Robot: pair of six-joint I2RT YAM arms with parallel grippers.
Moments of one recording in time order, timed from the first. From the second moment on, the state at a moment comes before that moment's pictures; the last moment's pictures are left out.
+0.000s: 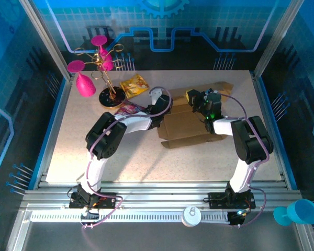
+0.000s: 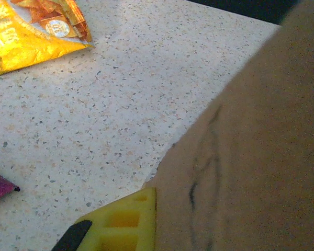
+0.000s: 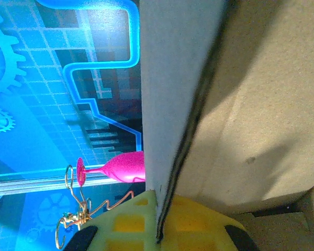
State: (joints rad) left arm -0.63 2.13 1.41 0.05 -0.52 -0.65; right arm 0.23 1.84 0.87 0.82 -0.28 1.53
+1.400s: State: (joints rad) left arm -0.52 1.89 1.82 -0.82 -0.10 -0.64; right arm -0.05 1.17 1.47 -0.70 -0.21 0.95
